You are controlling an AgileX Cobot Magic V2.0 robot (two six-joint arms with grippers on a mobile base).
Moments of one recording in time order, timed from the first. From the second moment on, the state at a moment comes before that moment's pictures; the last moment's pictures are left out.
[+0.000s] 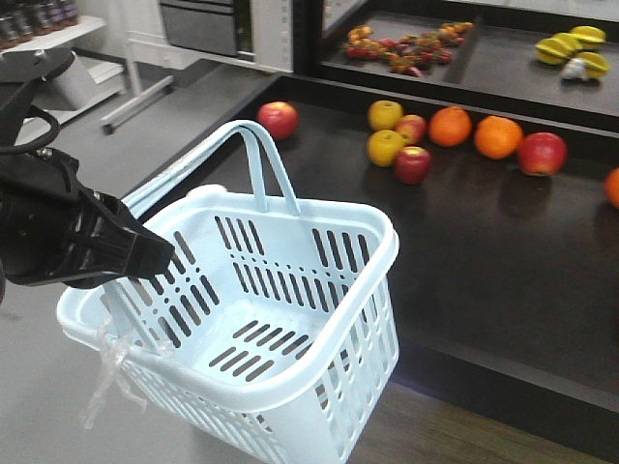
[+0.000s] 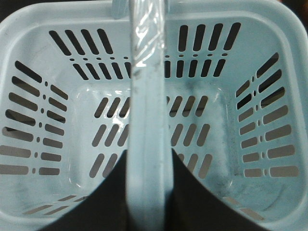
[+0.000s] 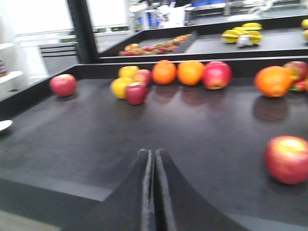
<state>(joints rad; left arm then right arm) -0.53 1.17 -1.28 -0.25 1.08 -0.06 -0.04 -0.01 0.03 -0.12 0.19 0.25</state>
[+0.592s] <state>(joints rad) -0.53 1.17 -1.28 -0.25 1.08 -0.06 -0.04 -0.01 0.03 -0.12 0.20 0.25</state>
